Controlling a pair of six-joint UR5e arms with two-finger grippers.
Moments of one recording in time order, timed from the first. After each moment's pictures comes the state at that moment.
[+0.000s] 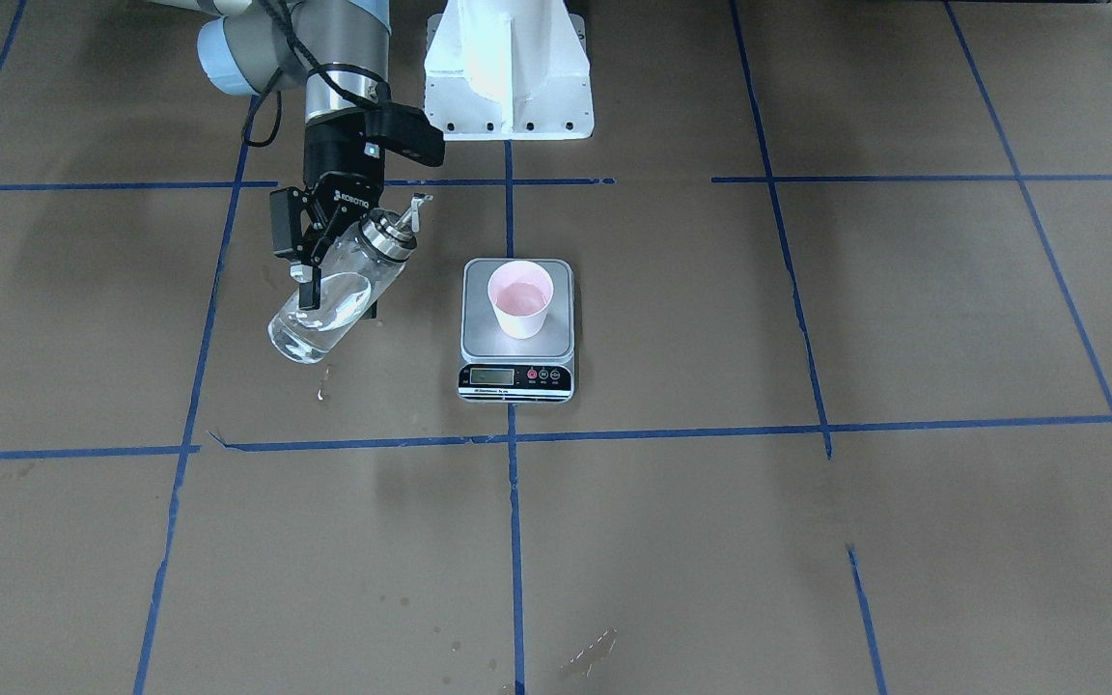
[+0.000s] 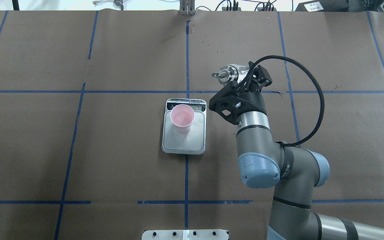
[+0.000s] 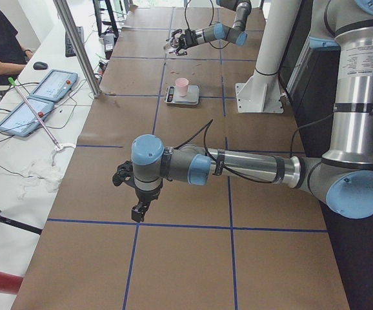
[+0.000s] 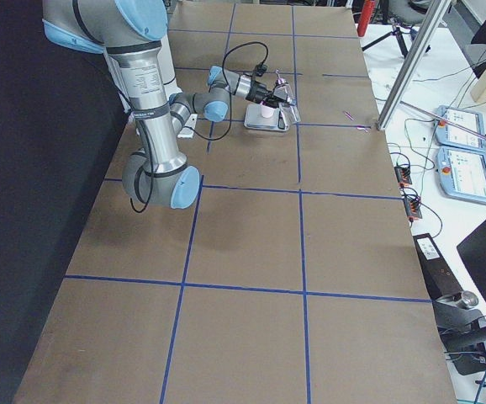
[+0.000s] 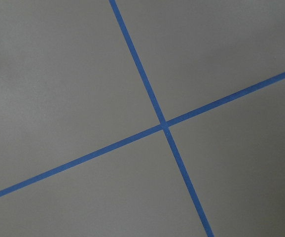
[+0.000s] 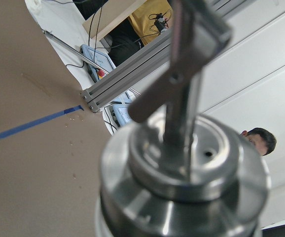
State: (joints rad) left arm -1.56 -1.57 -1.67 -1.65 -2.26 0.27; right arm 0.31 -1.15 1.84 -1.23 0.53 0.25
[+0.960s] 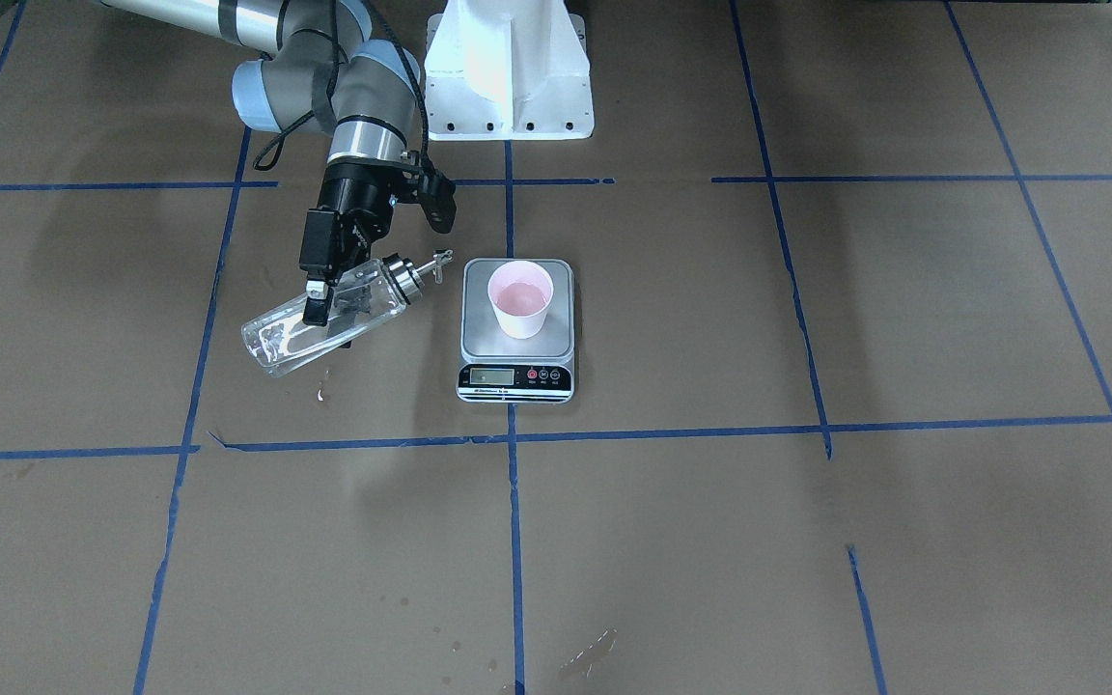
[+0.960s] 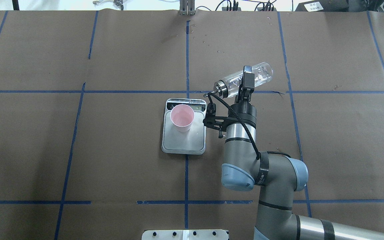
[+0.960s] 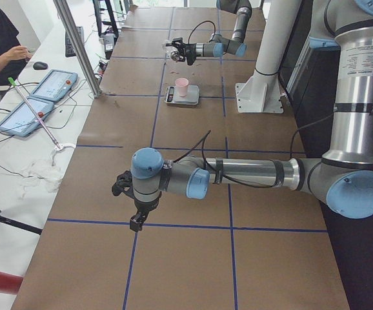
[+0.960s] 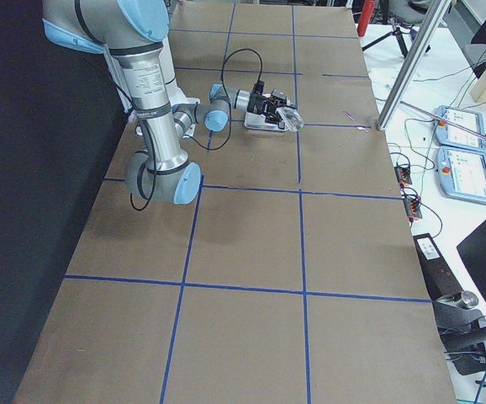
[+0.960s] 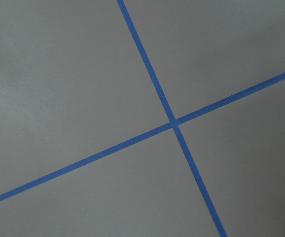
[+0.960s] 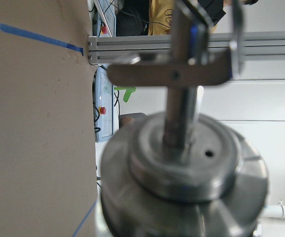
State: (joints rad) left arm -1.56 -1.57 -1.56 -1.79 -2.26 0.28; right arm 0.28 -1.10 1.68 -1.35 0.29 -0.09
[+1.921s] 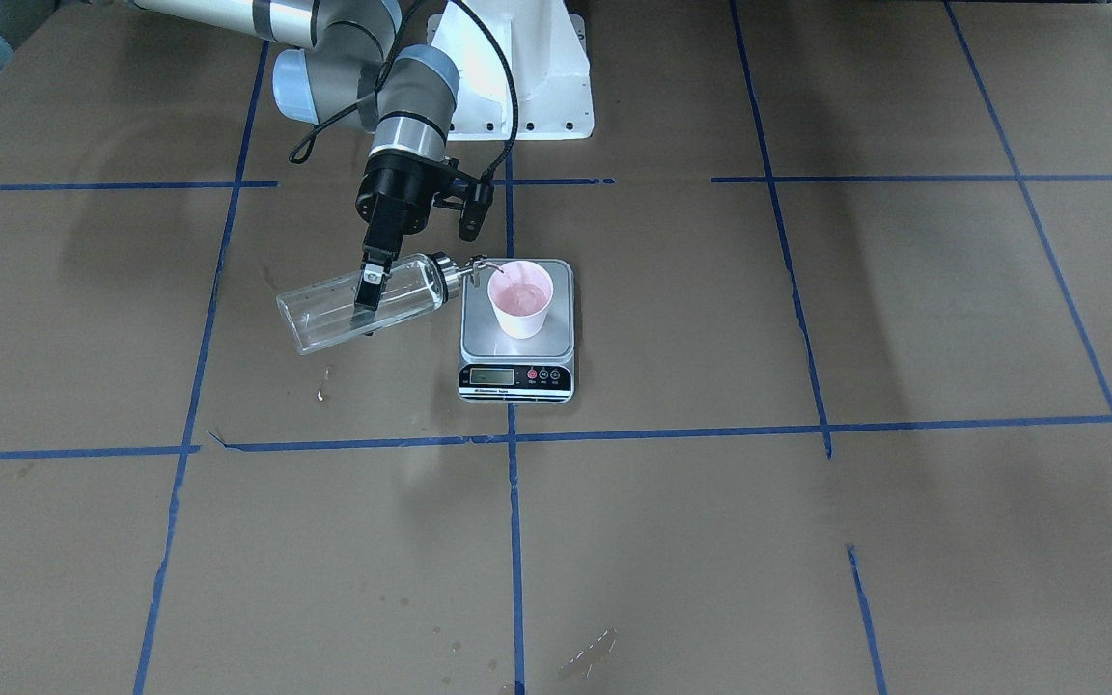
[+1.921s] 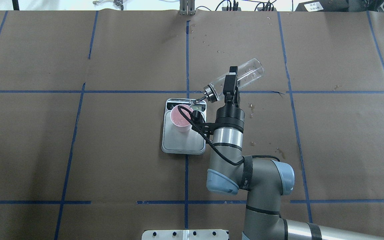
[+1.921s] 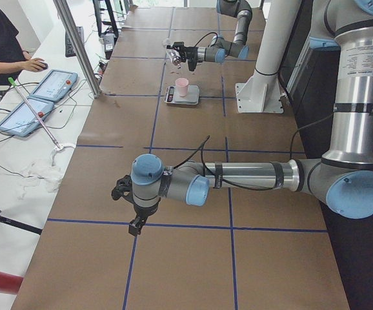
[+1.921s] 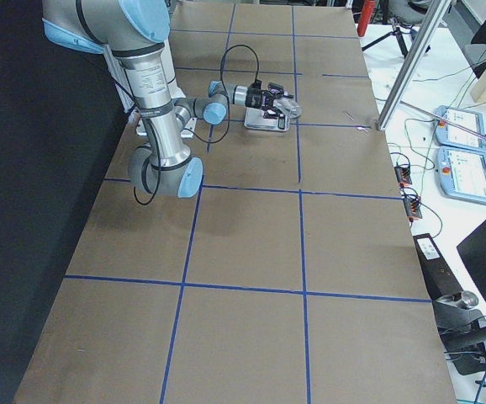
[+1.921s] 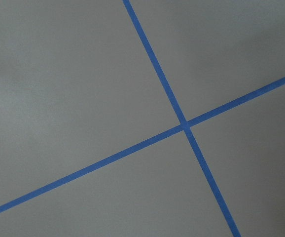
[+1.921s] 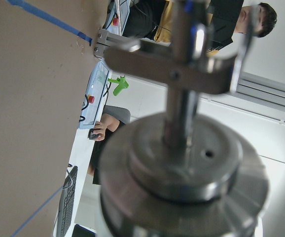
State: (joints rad) left arm -1.56 -1.57 -1.54 -1.82 -2.26 0.28; right arm 0.25 -1.04 1.65 -1.44 0.20 -0.30
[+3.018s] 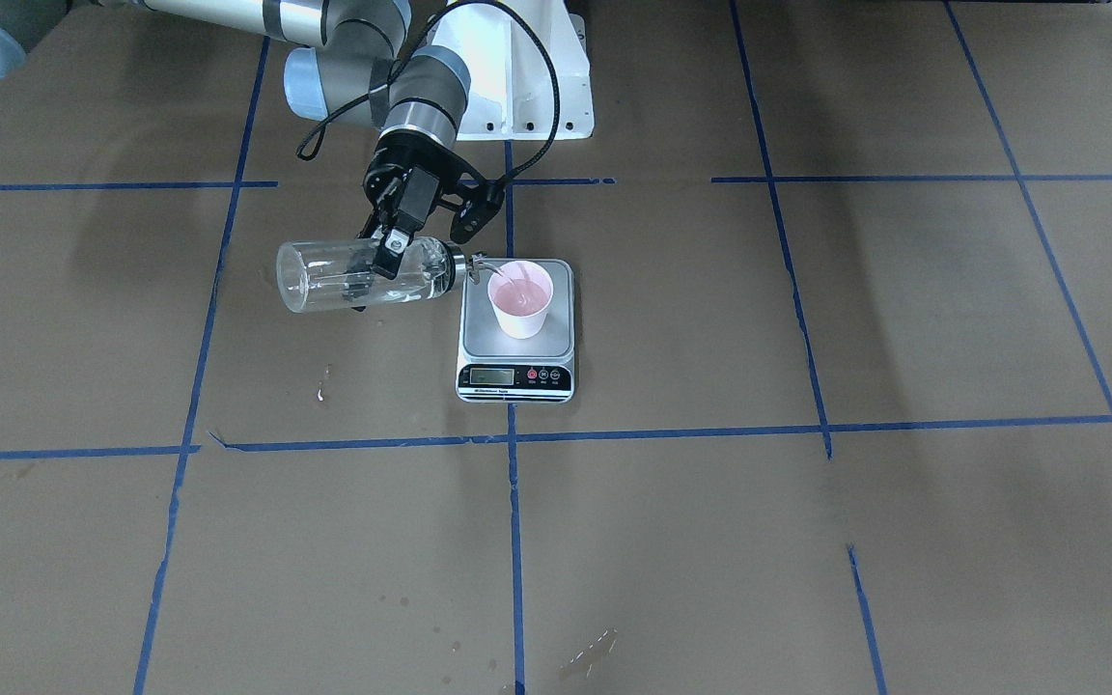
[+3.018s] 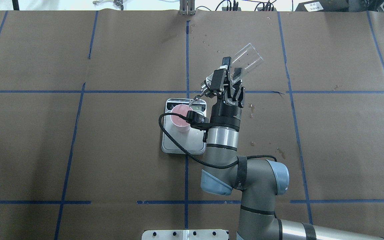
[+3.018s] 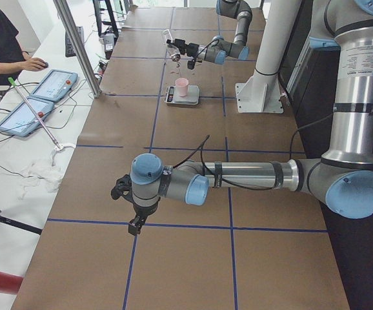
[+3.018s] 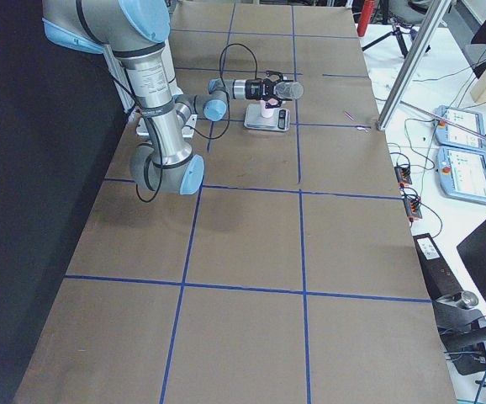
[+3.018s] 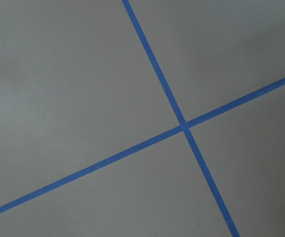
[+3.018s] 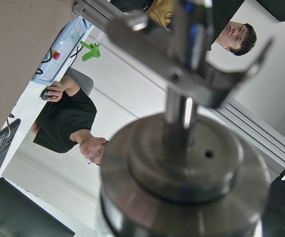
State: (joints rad) left arm -1.56 -1.58 -1.54 -1.82 -2.26 0.28; right arm 0.25 -1.02 1.64 -1.45 0.01 -0.61
